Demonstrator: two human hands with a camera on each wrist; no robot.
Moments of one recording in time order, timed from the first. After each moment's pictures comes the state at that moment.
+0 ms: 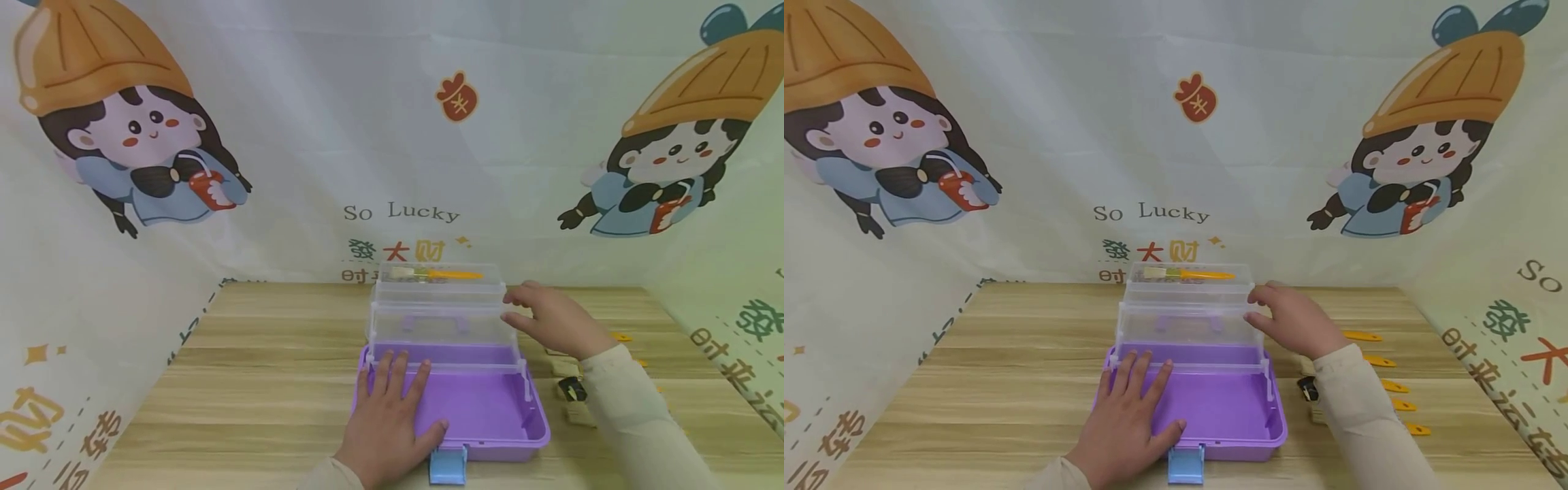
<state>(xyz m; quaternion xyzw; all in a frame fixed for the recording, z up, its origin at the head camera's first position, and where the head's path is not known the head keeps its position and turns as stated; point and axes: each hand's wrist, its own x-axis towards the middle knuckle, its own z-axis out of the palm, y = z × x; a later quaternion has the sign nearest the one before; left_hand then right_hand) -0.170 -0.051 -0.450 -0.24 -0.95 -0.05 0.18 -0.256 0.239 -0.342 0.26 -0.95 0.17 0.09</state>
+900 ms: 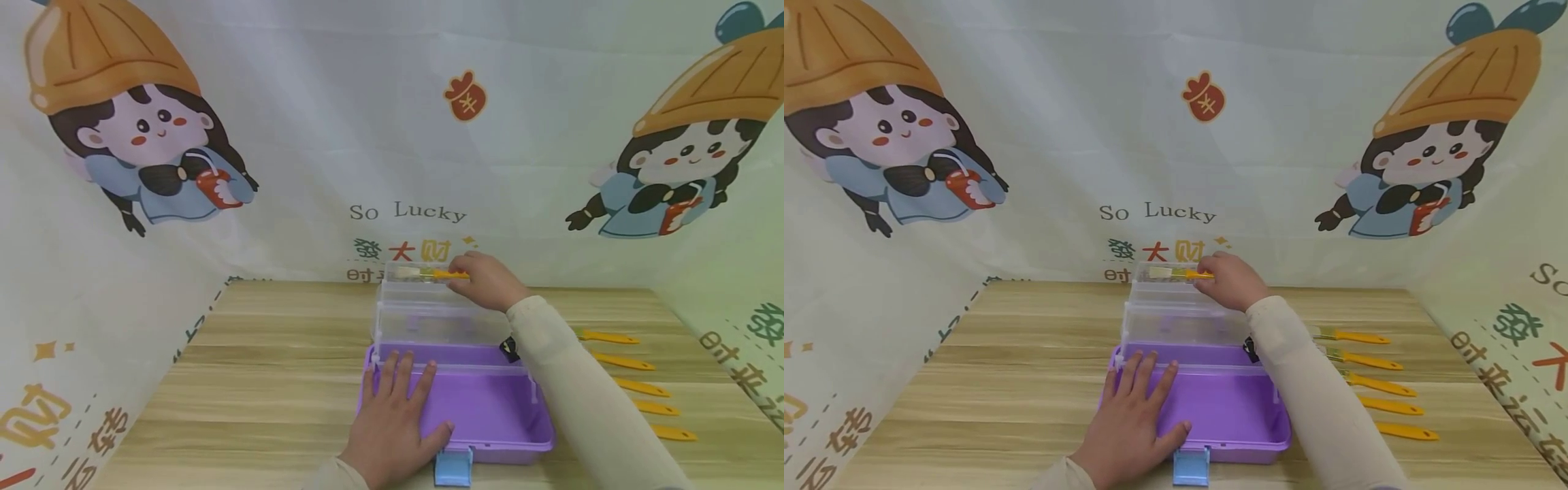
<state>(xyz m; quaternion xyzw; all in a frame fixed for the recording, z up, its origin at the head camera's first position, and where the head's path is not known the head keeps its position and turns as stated) -0.169 -0.052 -0.451 -0.24 -0.95 -0.05 0.19 -0.336 0.159 -0.342 0.26 -0.95 0.18 0.07</state>
